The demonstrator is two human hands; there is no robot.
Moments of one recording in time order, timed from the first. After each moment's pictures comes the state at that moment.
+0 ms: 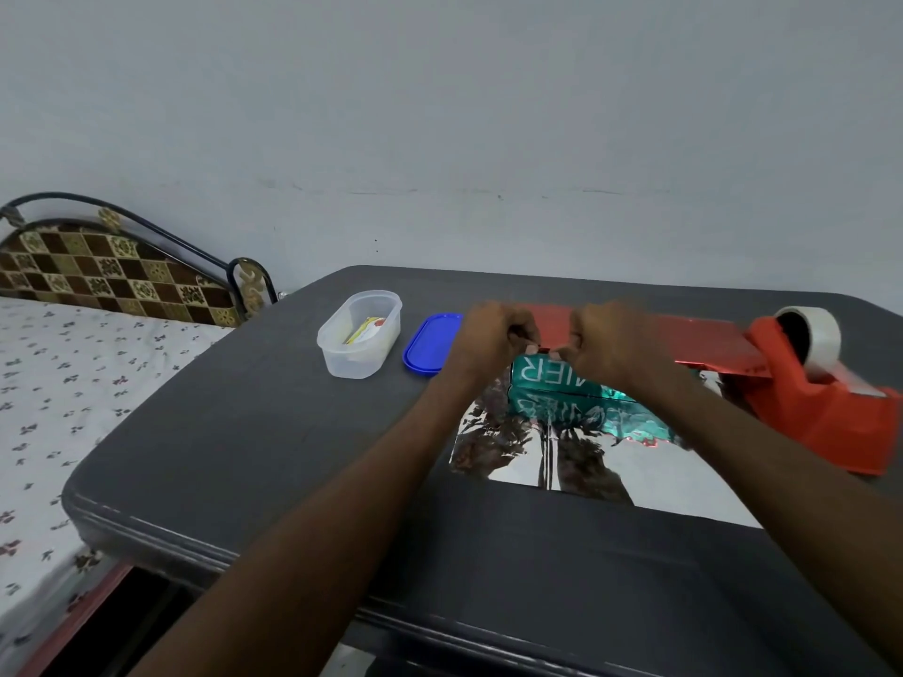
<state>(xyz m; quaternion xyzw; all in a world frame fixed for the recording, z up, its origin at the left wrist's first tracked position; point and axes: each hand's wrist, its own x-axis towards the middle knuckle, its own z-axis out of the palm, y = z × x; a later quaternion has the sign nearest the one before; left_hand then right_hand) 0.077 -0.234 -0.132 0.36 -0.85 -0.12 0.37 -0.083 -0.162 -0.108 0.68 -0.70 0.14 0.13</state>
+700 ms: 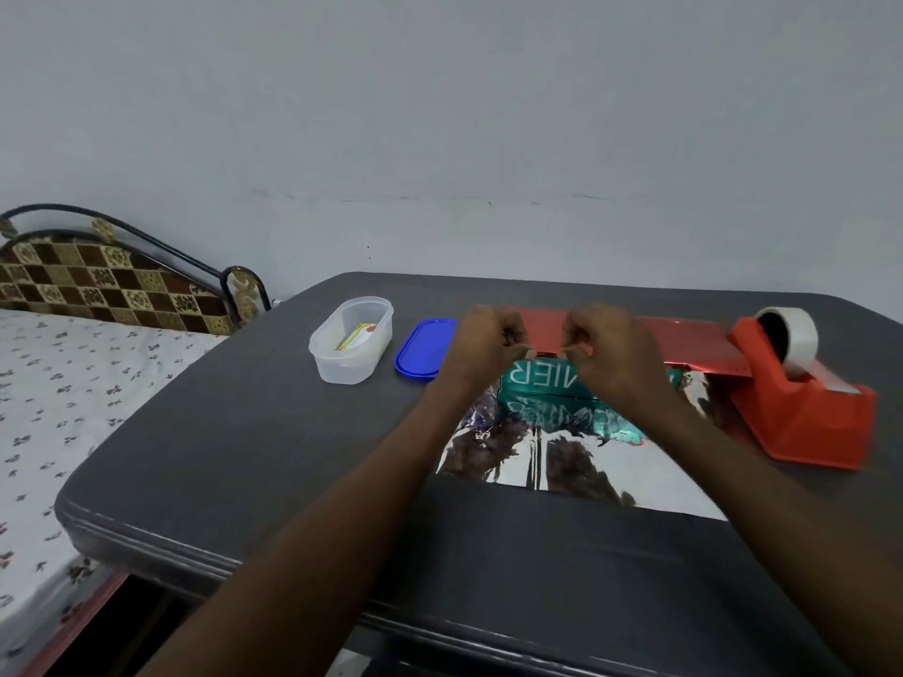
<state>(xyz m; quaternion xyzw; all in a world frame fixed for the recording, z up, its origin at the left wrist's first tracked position) 0.070 -0.228 -0.133 0.39 -0.84 -0.13 0.37 -0.090 -0.136 -0.121 0.67 -0.66 0.33 0.12</state>
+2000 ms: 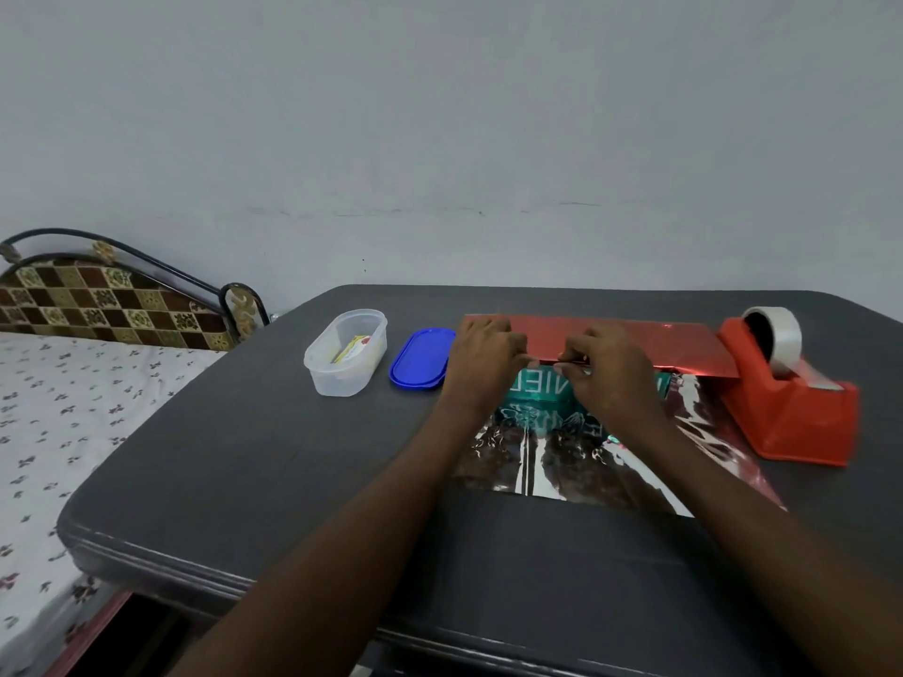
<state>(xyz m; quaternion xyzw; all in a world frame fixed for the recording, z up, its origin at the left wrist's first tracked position) 0.057 -0.211 -0.141 0.37 -0.86 0.10 0.35 -0.104 -0.137 -0.149 0.64 -0.66 0.37 0.14</state>
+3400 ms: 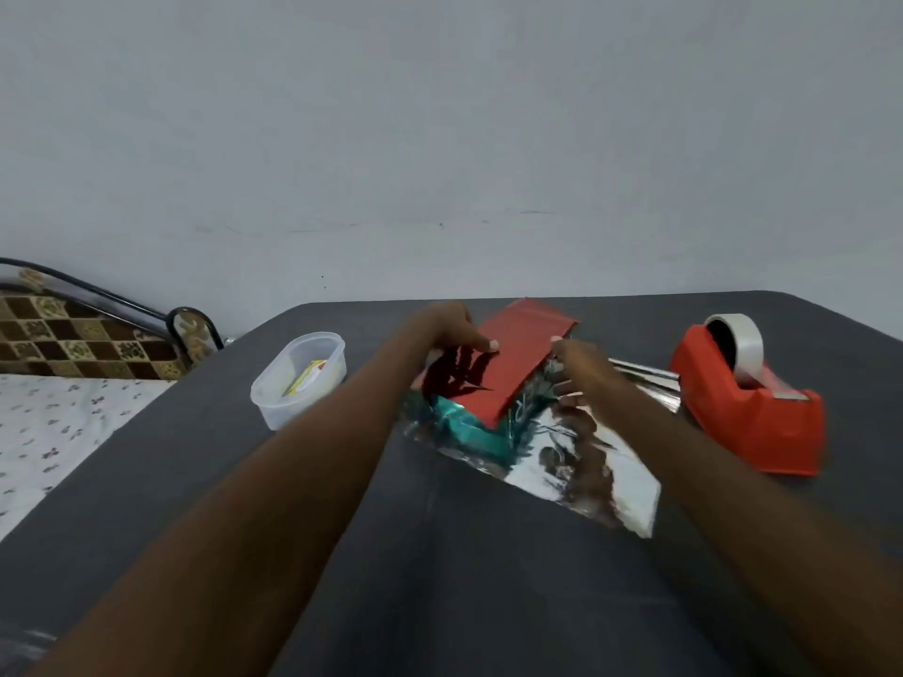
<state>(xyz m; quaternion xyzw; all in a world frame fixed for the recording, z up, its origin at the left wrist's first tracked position) 0.030 -0.297 -0.070 0.51 -0.84 -0.17 0.04 -0.130 -0.181 -0.133 0.33 -0.70 0.50 -0.38</state>
